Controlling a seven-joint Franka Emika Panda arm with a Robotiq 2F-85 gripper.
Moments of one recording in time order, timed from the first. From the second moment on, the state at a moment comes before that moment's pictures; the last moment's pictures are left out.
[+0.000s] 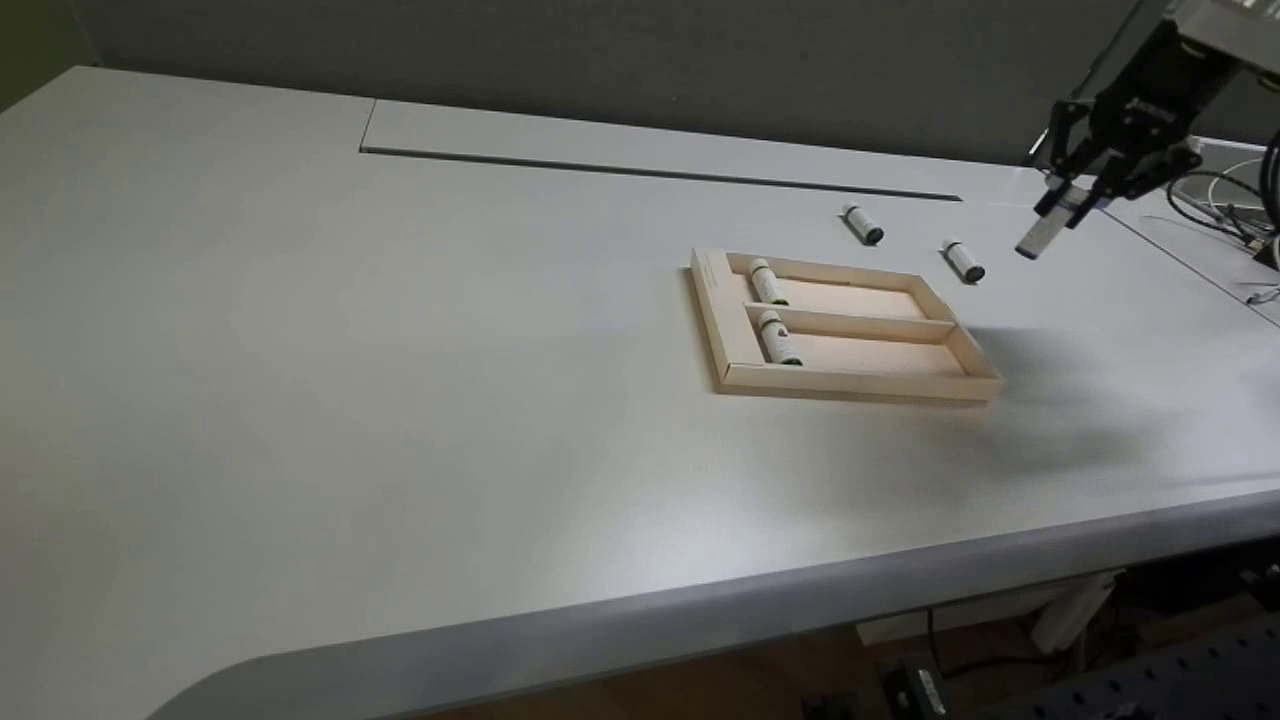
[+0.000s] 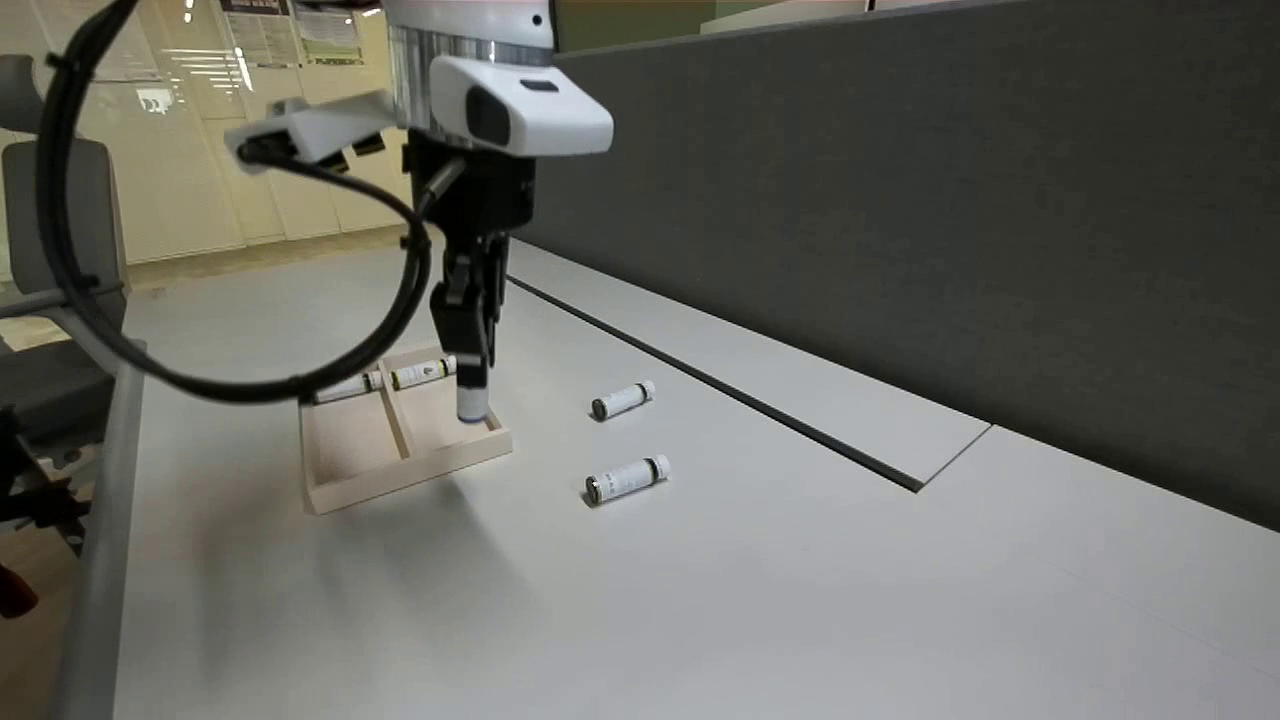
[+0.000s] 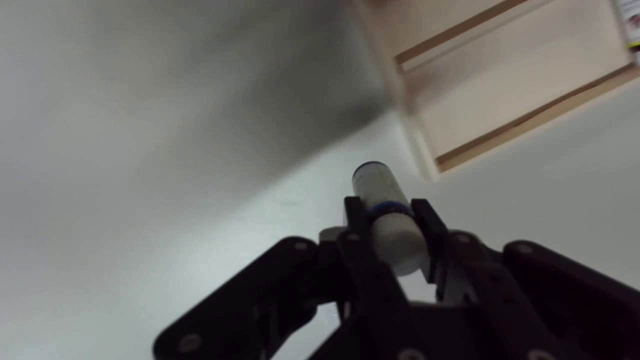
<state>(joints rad) -0.21 0.33 -0.11 -2.13 0.25 2.32 0.10</state>
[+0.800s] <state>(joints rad) -0.02 0.43 0.02 -1.96 0.32 1.99 0.10</state>
